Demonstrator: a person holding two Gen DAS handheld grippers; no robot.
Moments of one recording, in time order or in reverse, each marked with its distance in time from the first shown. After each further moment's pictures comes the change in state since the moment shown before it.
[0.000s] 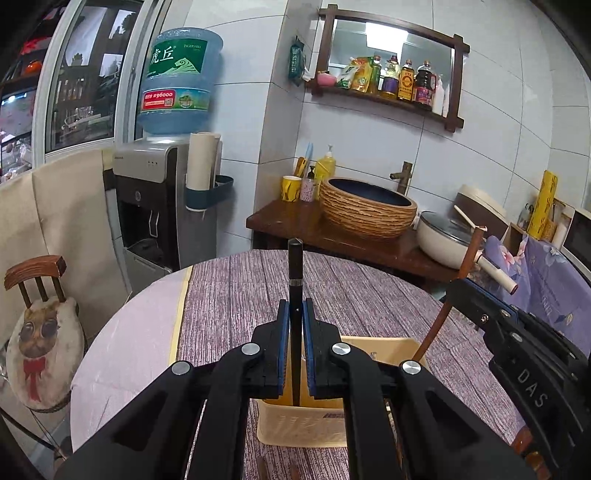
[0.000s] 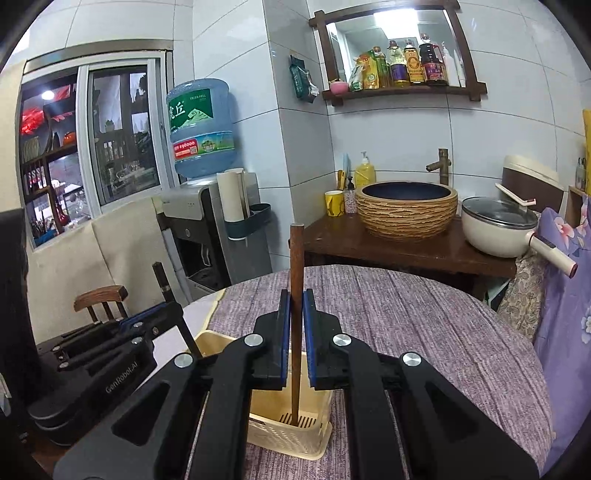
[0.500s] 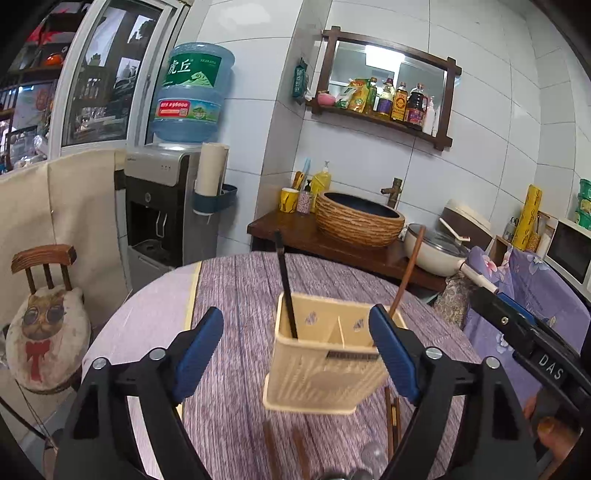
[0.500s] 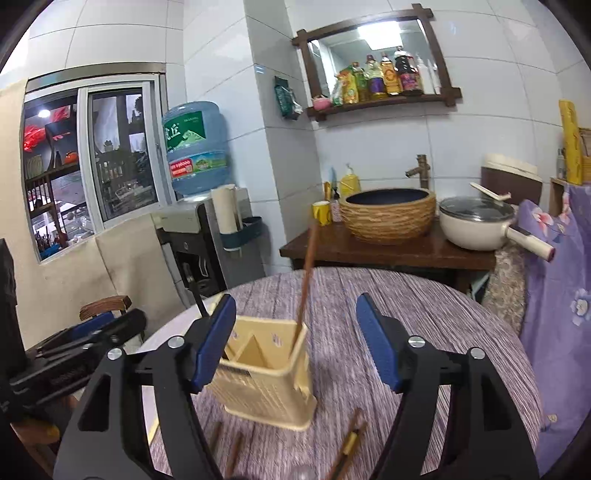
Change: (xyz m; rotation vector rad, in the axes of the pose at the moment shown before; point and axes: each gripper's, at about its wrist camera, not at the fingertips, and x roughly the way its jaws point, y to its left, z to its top) left arm -0.063 0.016 -0.037 -0.030 -0.052 -0.031; right arm -0.076 -0.027 -0.034 0.056 -0.026 -0.053
